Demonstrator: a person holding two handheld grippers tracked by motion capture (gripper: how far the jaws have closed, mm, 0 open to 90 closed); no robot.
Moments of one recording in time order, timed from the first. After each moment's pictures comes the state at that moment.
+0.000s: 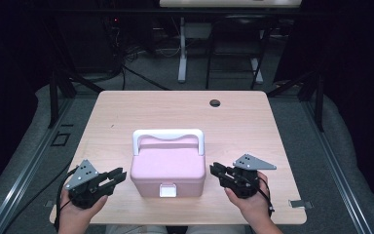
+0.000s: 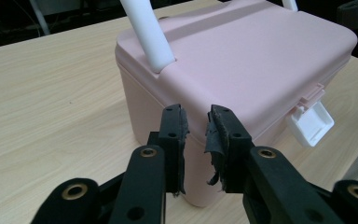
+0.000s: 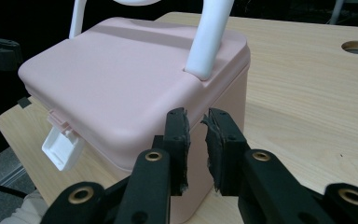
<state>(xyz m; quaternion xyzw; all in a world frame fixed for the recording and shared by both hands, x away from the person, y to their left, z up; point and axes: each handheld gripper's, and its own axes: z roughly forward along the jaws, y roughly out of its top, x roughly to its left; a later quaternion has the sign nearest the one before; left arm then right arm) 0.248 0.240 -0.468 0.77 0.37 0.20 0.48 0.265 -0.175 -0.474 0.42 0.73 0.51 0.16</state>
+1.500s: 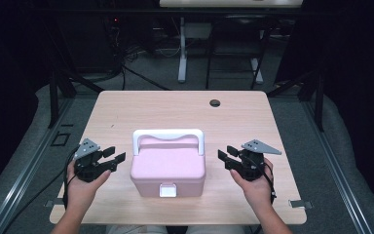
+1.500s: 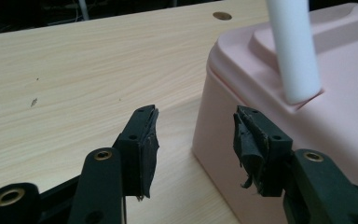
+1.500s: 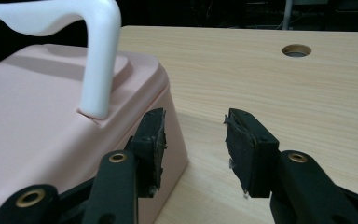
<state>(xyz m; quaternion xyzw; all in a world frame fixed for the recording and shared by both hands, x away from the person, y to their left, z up) 0.317 0.255 -0.486 0.74 0.44 0.21 0.45 0.309 -0.199 -0.482 0.48 0.69 0.50 0.20</state>
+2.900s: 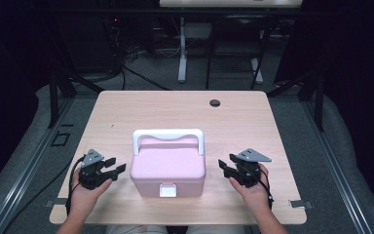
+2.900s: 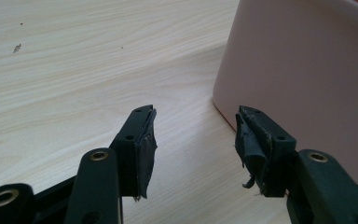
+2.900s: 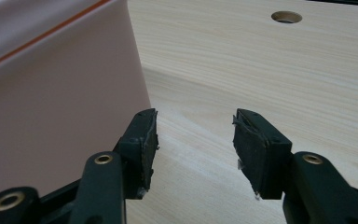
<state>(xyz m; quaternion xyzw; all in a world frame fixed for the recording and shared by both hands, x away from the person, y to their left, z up) 0.321 0.265 -0.538 0.76 0.45 0.19 0.43 0.317 -0.202 -0.534 0.46 0.73 0.45 0.23</state>
